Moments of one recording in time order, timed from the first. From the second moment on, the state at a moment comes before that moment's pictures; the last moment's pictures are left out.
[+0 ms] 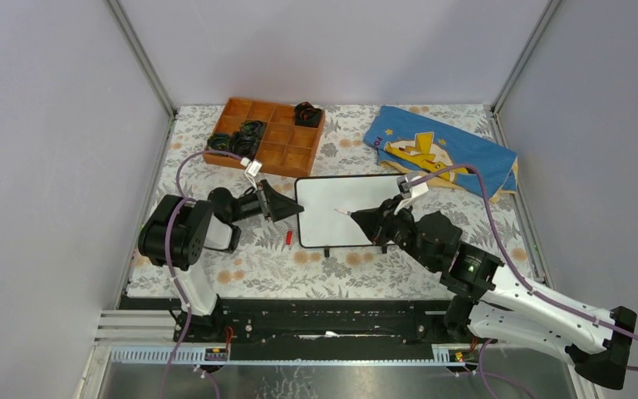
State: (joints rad) left arm -0.14 1.78 0.43 1.51 1.05 -0.99; right arm 1.01 0.75 0.68 -0.07 0.27 0.48
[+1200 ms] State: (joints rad) left arm -0.14 1.80 0.43 1.51 1.00 -0.95; right arm 1.03 0.90 0.65 0.07 0.31 0.48
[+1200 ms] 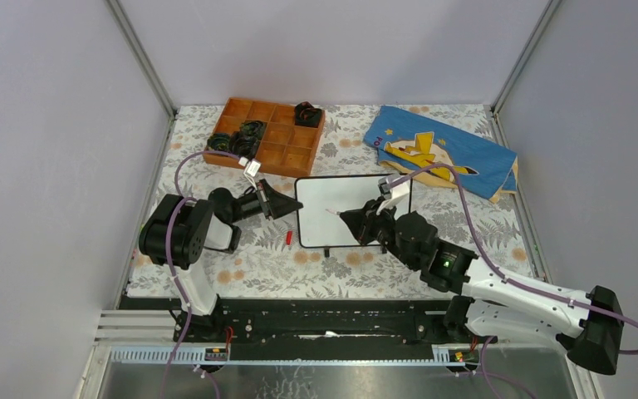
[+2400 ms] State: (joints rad) left arm -0.14 1.80 0.42 1.51 0.99 -0.93; right arm 1.23 1.32 0.65 0.59 0.75 0.11
